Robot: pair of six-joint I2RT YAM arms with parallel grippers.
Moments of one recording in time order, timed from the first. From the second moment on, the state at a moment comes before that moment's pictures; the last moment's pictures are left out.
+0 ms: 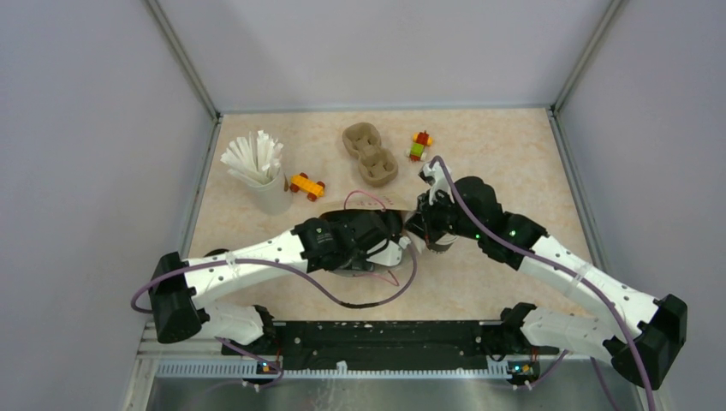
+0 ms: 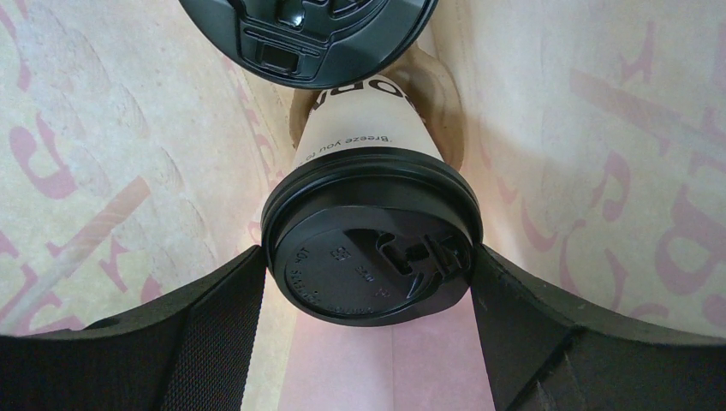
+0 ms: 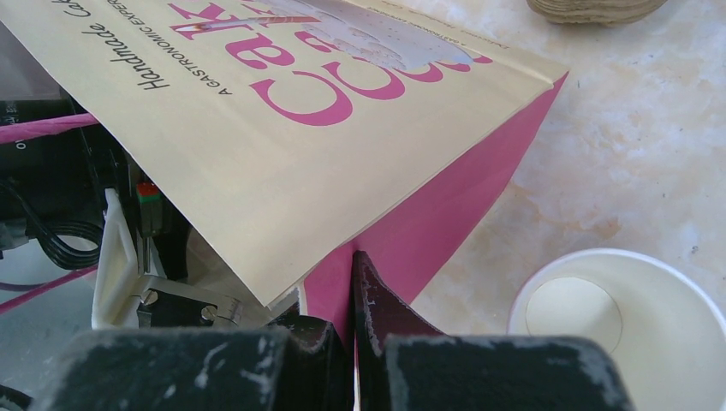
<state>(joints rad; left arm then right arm) -1.11 1.32 1.09 -0.84 -0.48 0.73 0.78 1.01 0.90 -0.38 -0.16 0.29</state>
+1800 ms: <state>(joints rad) -1.11 1.42 1.16 -0.94 -0.48 0.74 0.78 1.02 0.90 -0.36 -0.16 0.29</state>
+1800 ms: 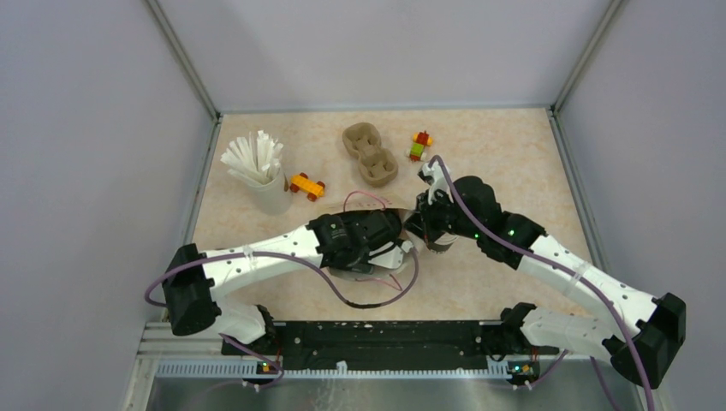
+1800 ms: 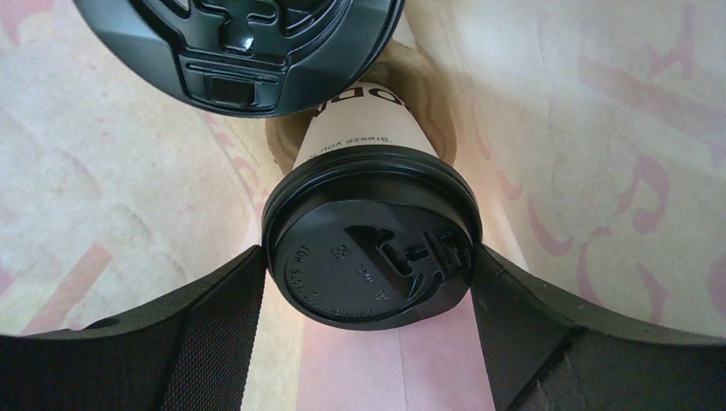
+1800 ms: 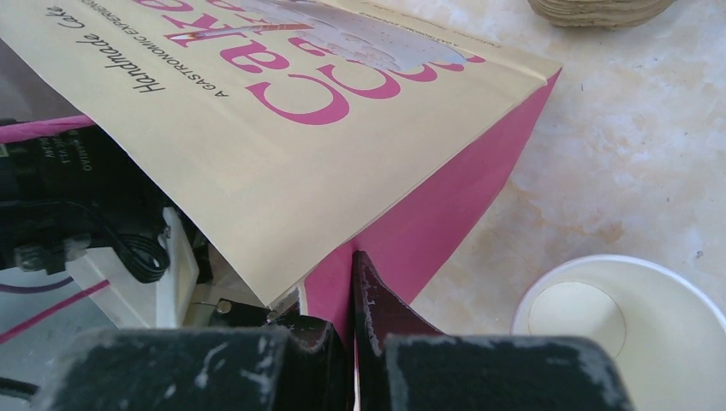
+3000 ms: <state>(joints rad) -1.11 1.42 1.04 -0.76 -0.53 0.73 0.78 1.03 0.90 -0.37 -0.17 0.32</state>
